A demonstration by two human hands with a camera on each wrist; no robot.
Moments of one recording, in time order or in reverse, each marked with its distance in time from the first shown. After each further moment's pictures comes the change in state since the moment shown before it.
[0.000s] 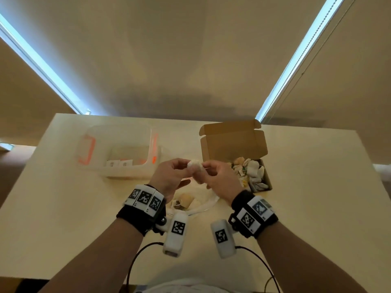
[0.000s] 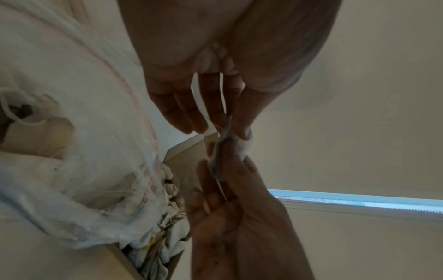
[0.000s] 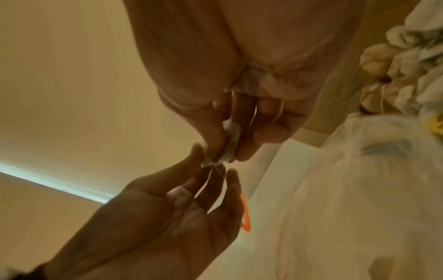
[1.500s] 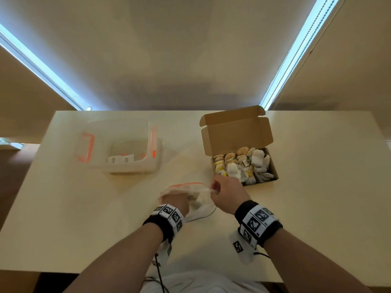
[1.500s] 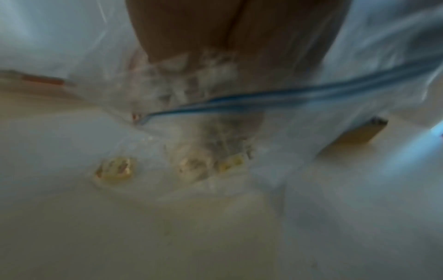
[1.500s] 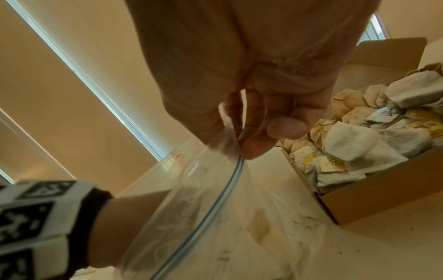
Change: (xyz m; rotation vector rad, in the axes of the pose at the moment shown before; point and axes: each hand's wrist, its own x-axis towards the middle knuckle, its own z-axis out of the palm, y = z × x) left_hand 0.033 -0.111 -0.008 1.632 -0.051 -0.001; right_hand -0.012 0.061 0.002 -0.611 -0.047 0.012
